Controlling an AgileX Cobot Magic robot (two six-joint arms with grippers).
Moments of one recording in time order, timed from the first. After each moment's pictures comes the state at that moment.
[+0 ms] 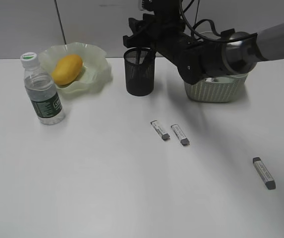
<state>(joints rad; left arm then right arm) -0.15 -0.01 -0.53 -0.07 1.07 0.06 0.50 2.30 -1.52 0.00 -0.69 -0.03</state>
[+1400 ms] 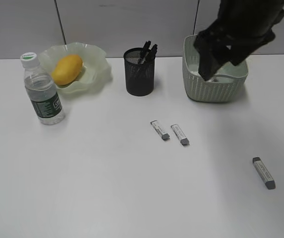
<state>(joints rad) -0.15 -0.01 -0.53 -0.07 1.07 0.06 0.51 1.70 -1.52 -0.03 1.15 -0.05</state>
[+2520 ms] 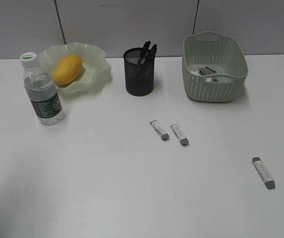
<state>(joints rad) -0.15 0.97 -0.79 -0.27 1.05 0.06 0.09 1.12 -0.94 0.02 1.11 -0.13</state>
